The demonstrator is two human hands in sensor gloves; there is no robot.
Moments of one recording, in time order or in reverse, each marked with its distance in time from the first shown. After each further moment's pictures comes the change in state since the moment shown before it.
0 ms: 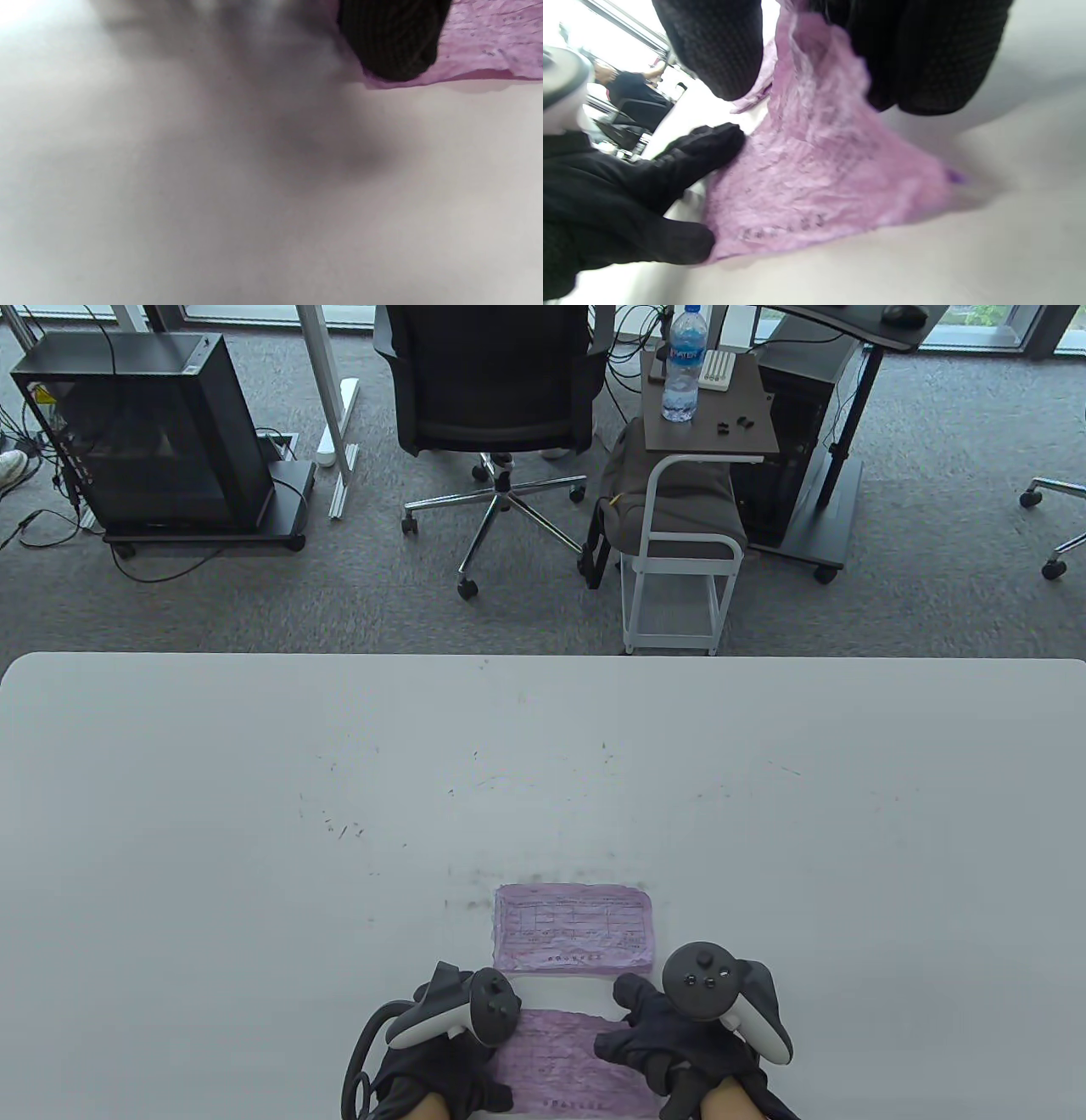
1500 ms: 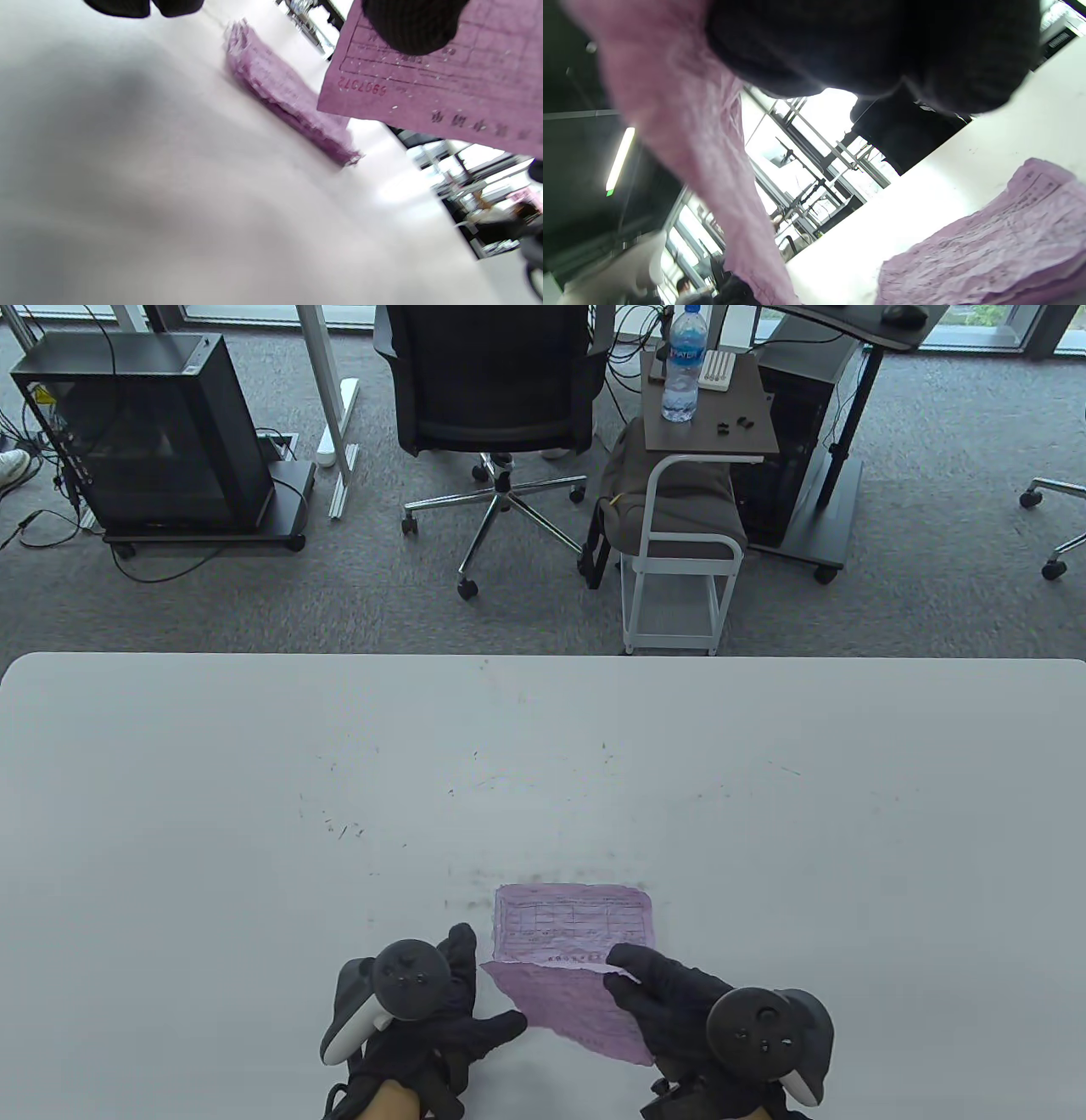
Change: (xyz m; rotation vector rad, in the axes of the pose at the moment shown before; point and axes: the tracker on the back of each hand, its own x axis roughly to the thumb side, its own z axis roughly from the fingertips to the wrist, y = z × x) left_hand -0.035 0.023 0.035 0.446 -0.311 0.635; right_hand 0.039 -0.048 0.060 -0.655 -0.477 -0.152
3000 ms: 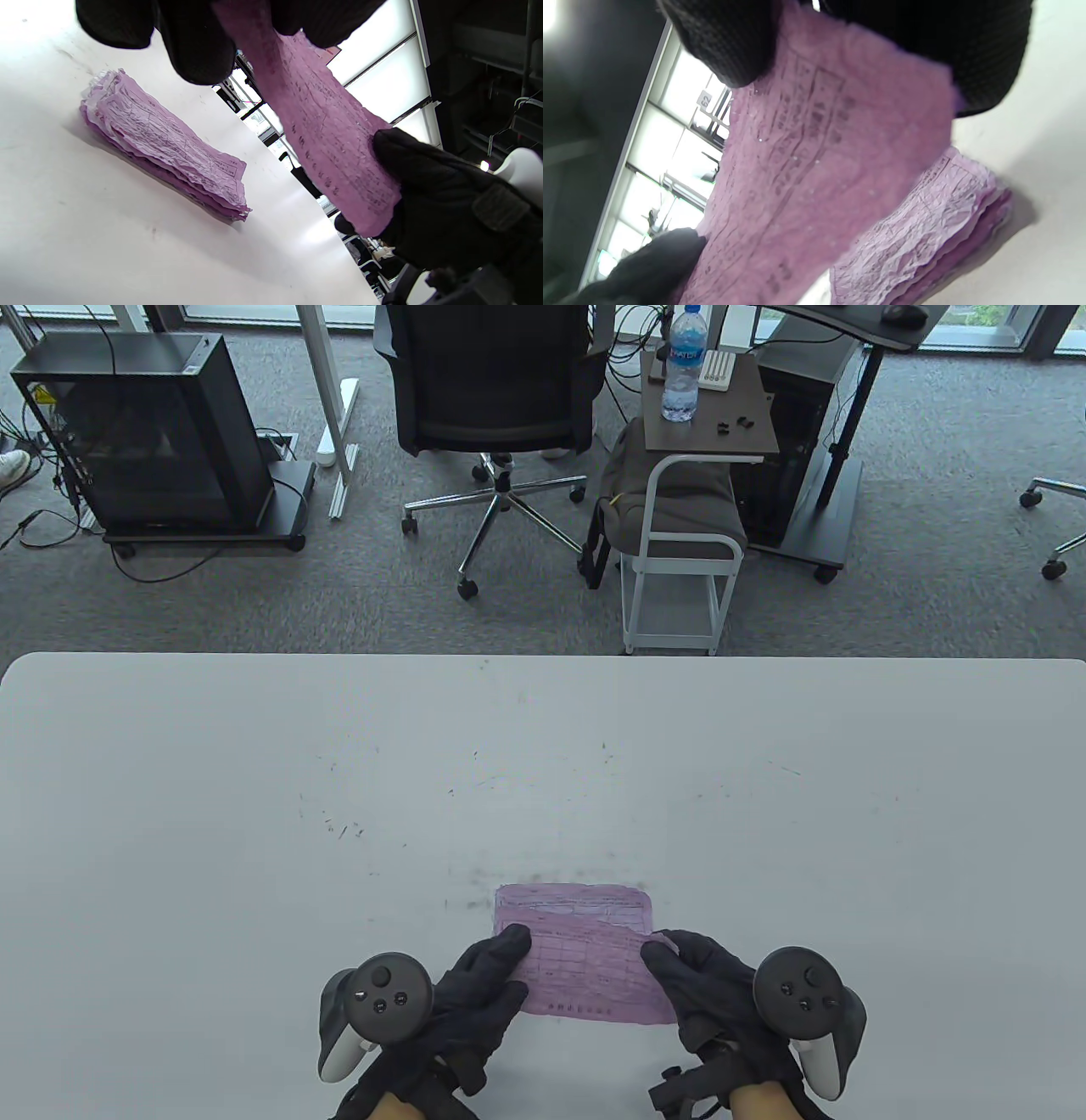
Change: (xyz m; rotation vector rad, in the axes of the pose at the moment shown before) left_hand 0.046 0.005 0.014 0.157 -0.263 -0.021; right_hand -0.015 -0.013 -0.009 0.022 0.286 0.032
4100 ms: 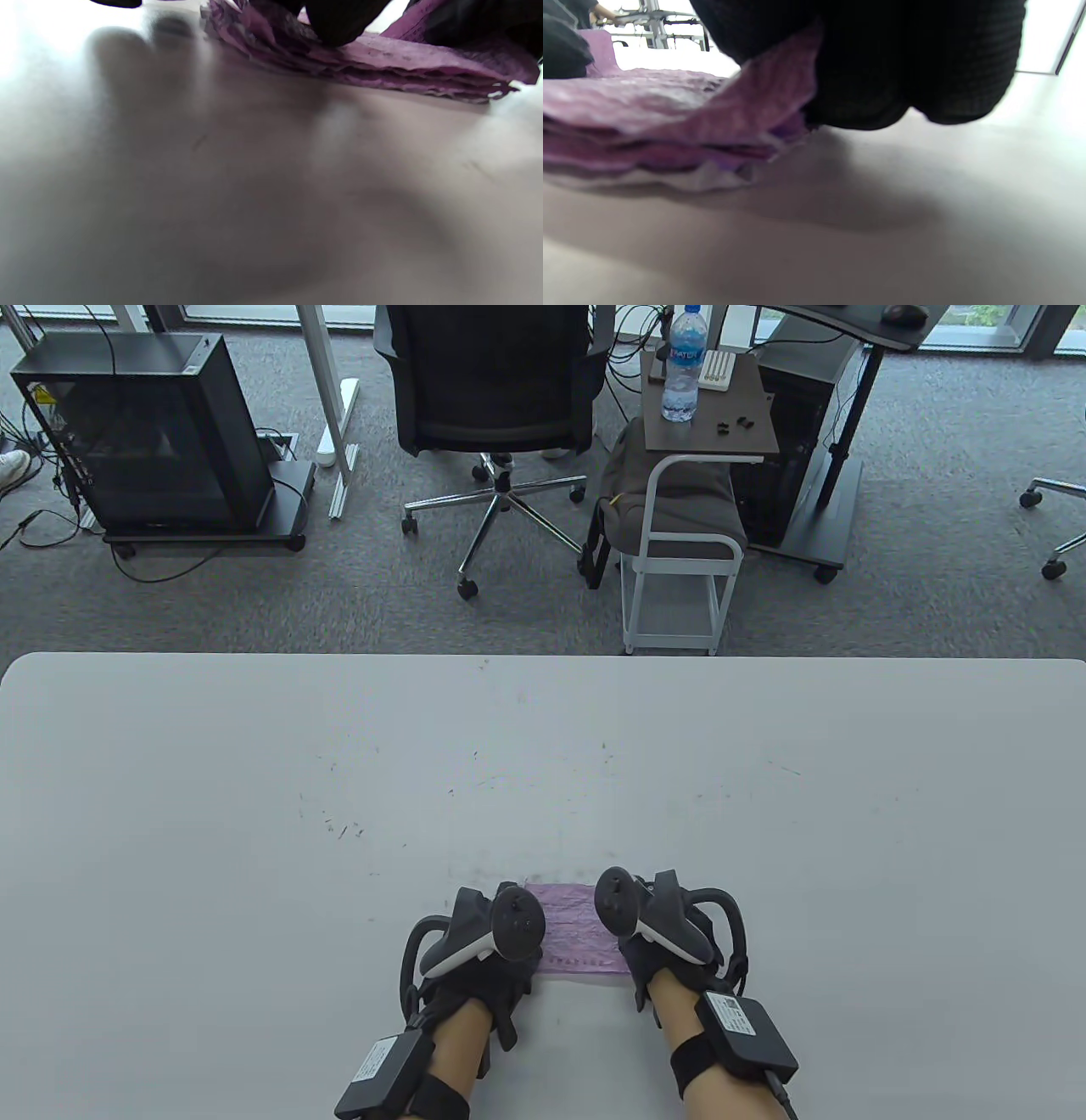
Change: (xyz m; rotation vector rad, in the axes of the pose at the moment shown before) left_hand -0.050 -0.047 -0.101 -0.328 0.327 -0.613; right_hand -0.029 0.101 -0.103 0.240 -0.022 1.022
